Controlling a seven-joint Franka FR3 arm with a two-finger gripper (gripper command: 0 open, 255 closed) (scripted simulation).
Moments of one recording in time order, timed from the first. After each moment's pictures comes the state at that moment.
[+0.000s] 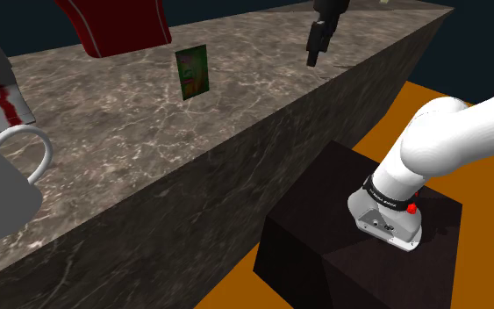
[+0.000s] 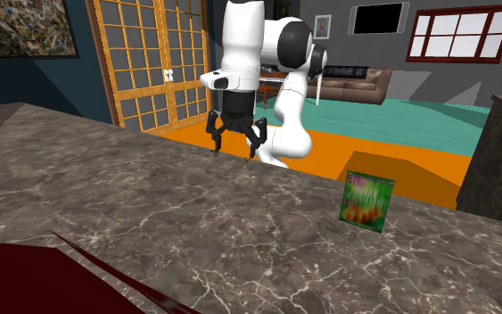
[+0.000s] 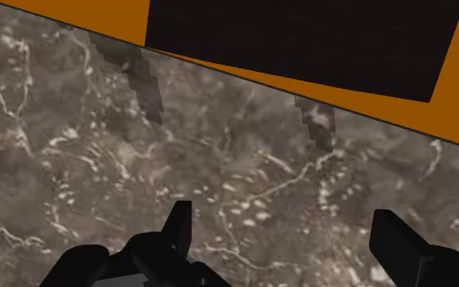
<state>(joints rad) -0.02 -0.75 0.07 -2.41 -0.05 1.67 -0.12</state>
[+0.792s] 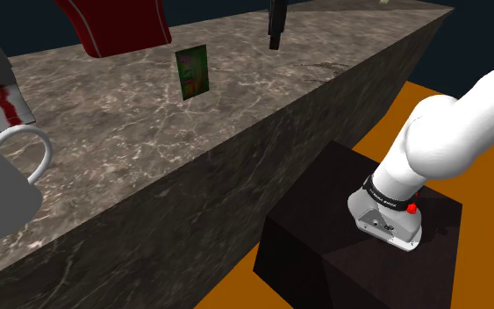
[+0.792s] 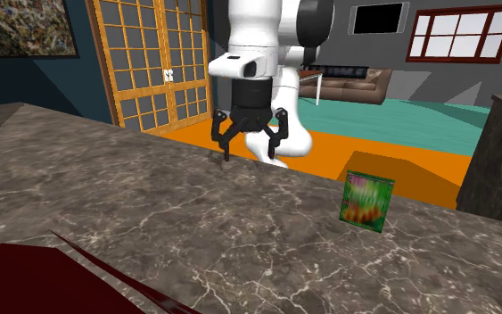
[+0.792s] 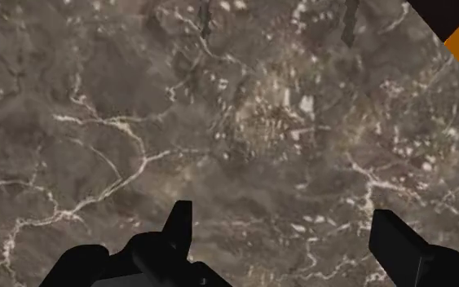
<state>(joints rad) 0.13 -0.42 0.08 -2.06 -0.01 1.65 -0.46</state>
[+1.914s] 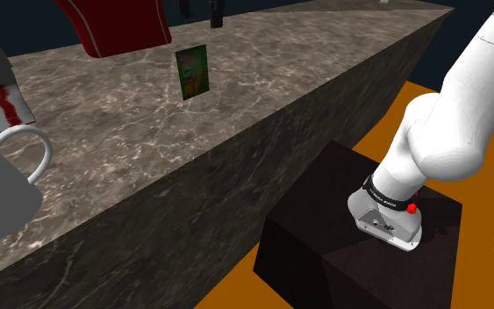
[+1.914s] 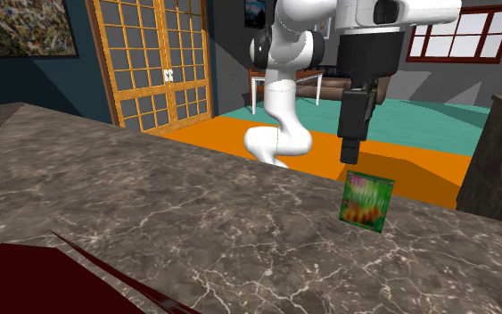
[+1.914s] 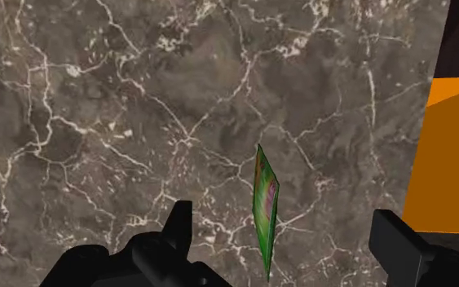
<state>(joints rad) 0.33 0.00 0.20 -1.45 0.05 1.42 -0.96</state>
